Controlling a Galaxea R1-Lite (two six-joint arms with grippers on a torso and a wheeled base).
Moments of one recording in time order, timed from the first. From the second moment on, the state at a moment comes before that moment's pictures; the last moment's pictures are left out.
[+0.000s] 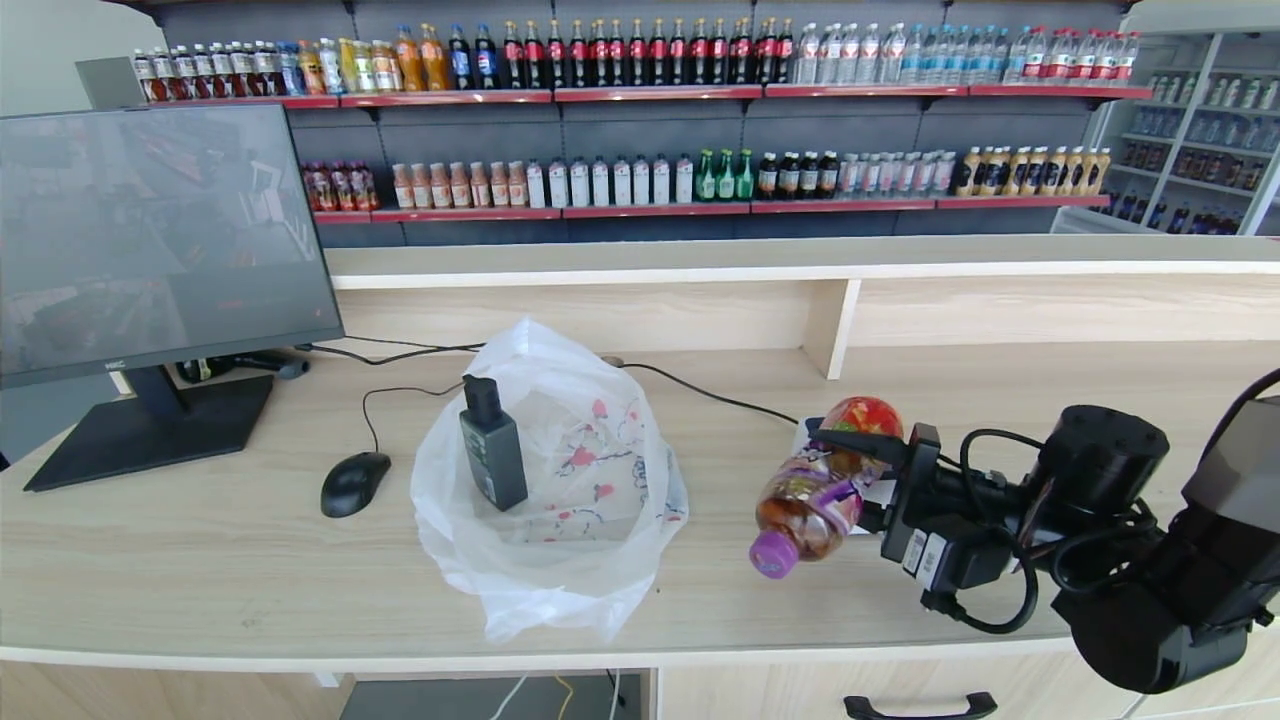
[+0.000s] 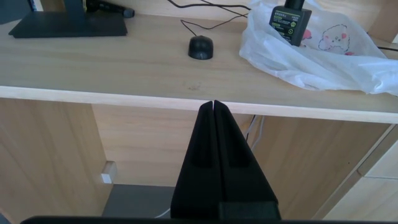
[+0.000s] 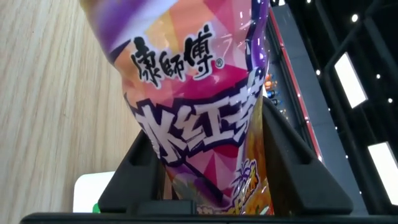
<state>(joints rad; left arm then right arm) 0.00 0.00 0.00 0.00 0.00 -0.01 0.20 2.07 -0.51 -1.57 0.87 -1.33</state>
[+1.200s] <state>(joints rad) 0.00 0.00 0.00 0.00 0.00 -0.01 0.20 1.91 -0.52 -1.57 0.86 -1.09</state>
